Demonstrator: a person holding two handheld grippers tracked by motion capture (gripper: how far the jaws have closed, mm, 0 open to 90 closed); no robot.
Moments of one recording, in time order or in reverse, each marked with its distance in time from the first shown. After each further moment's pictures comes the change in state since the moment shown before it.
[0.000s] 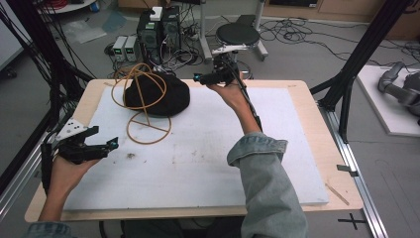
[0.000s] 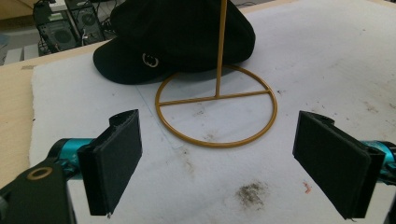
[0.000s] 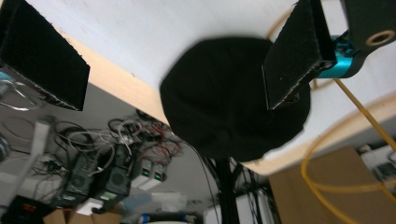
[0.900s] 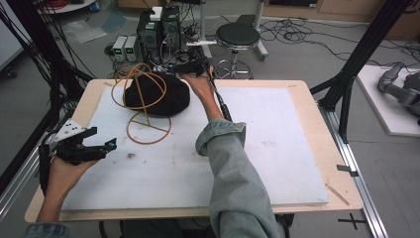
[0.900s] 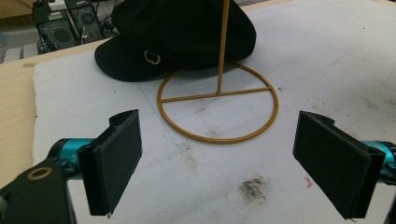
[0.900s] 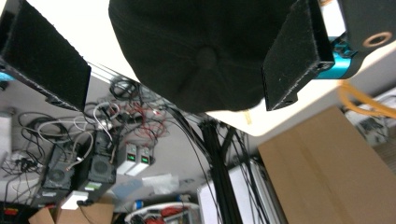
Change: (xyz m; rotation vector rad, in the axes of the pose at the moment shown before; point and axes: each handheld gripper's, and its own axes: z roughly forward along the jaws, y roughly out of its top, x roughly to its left) left arm 0.004 -0.004 -0.003 0.006 -0.004 0.001; right arm 0.012 0.016 0.106 -0.080 0.025 0.118
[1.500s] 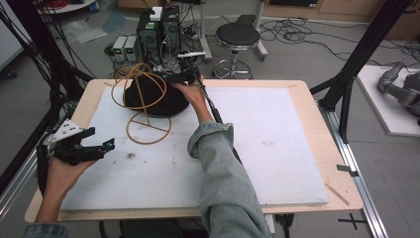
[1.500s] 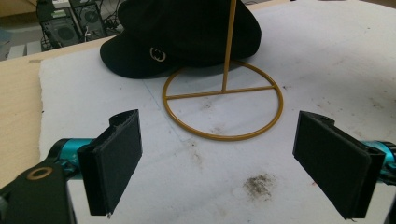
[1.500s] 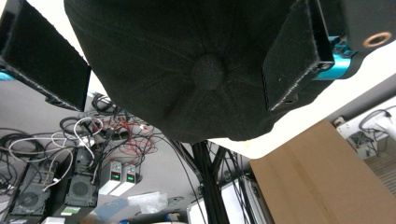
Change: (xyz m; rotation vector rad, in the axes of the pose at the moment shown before) left arm 0.003 -0.002 -0.001 0.005 0.008 -0.009; right arm -0.002 -0.034 0.051 0.053 0.054 0.019
